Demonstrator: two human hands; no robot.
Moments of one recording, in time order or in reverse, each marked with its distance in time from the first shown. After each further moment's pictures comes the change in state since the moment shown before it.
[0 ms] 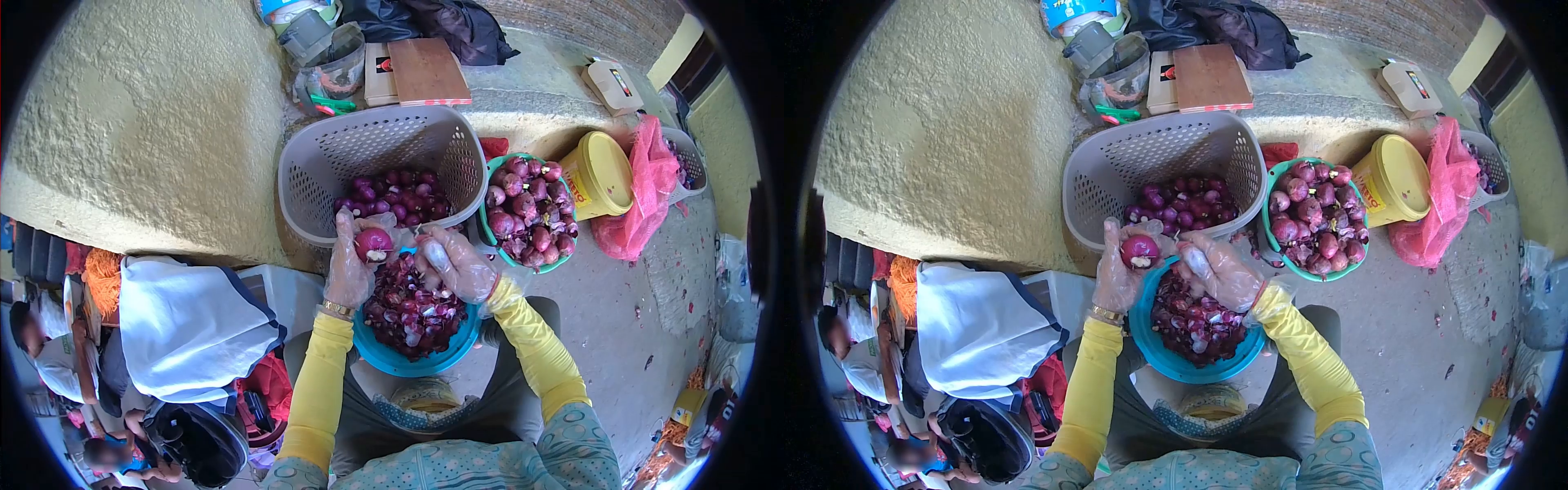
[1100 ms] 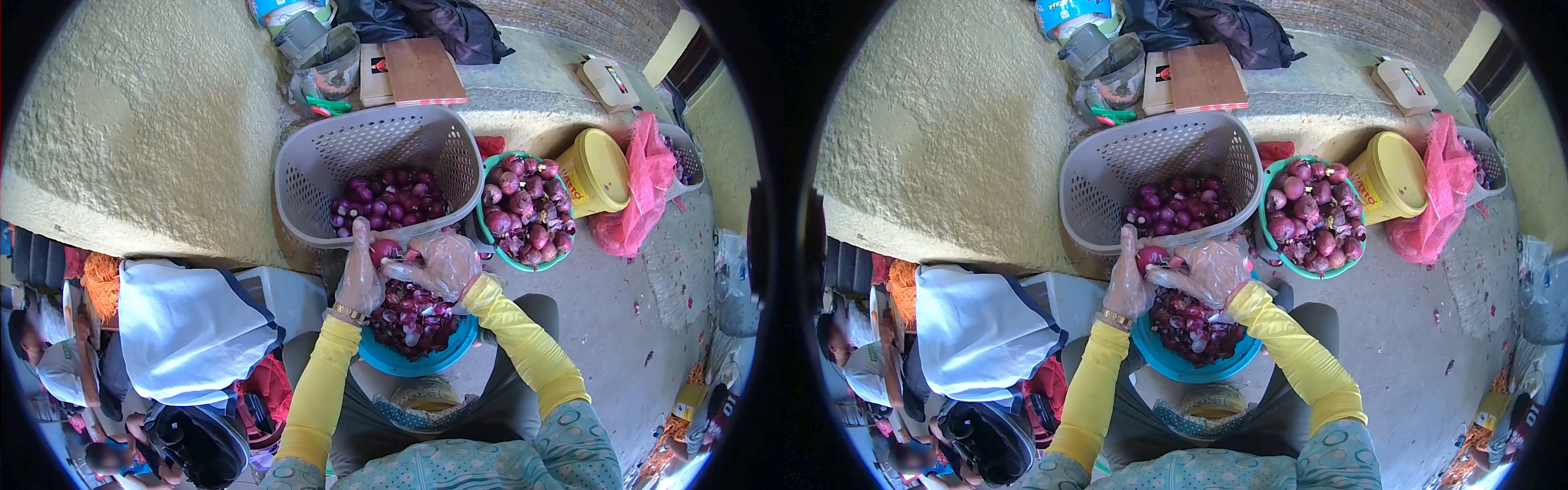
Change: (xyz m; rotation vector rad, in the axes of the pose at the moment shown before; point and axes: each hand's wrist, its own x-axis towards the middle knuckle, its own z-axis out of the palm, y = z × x) left_hand -0.009 -0.014 0.014 0.068 0.036 -0.128; right_hand 0.016 0.000 0.015 -1.070 0.311 -0.241
